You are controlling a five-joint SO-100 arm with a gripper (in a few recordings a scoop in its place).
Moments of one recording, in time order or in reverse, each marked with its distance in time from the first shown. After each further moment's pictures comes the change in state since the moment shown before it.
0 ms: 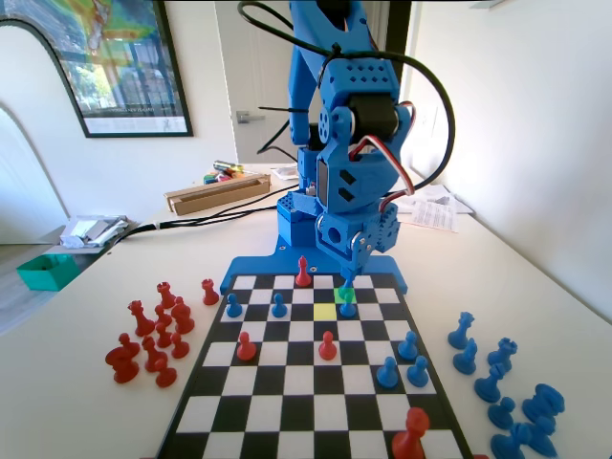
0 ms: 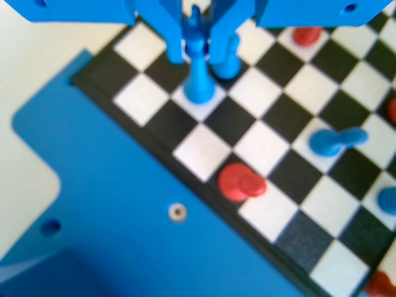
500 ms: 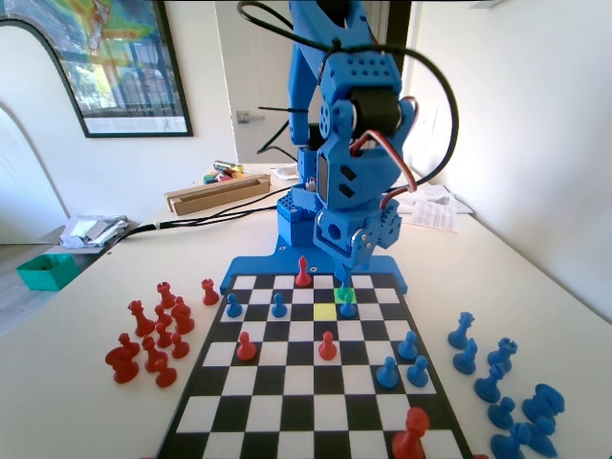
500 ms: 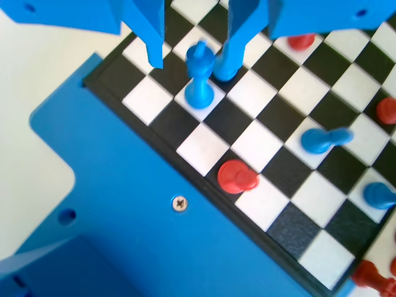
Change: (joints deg) arm 0.7 0.0 -4.0 5.8 -0.1
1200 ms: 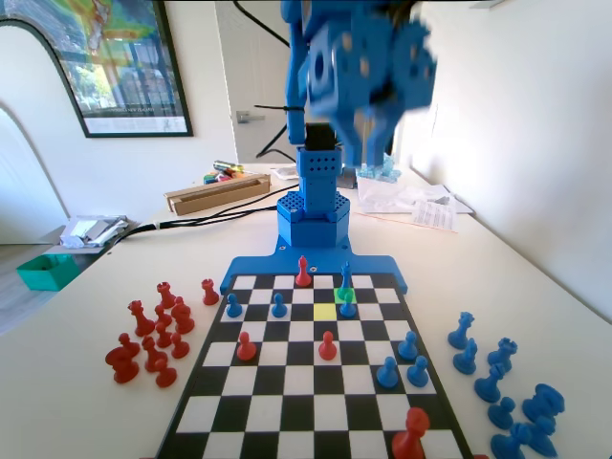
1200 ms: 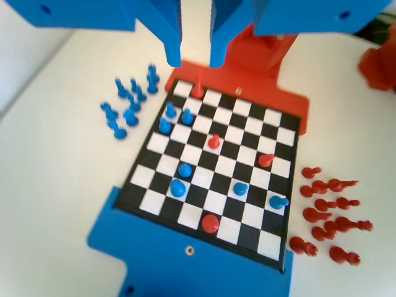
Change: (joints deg) arm 4.5 17.2 -35.1 36.6 17.8
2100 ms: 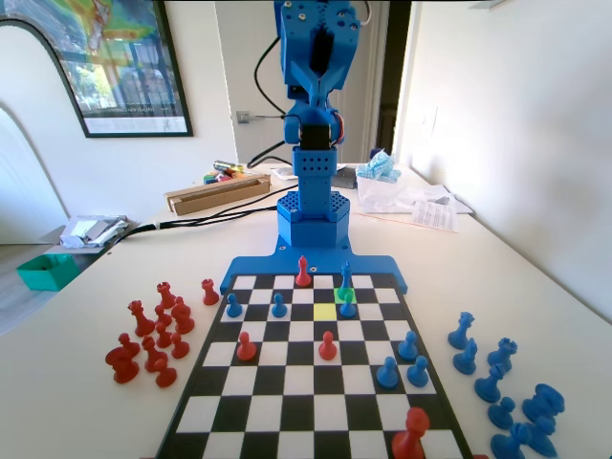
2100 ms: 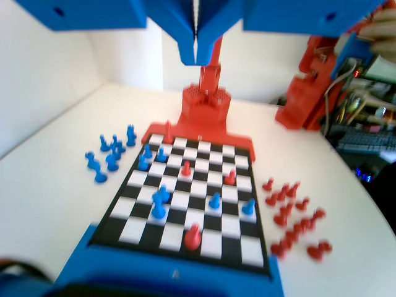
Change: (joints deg) arm 9.1 55.0 23.7 2.8 0.0
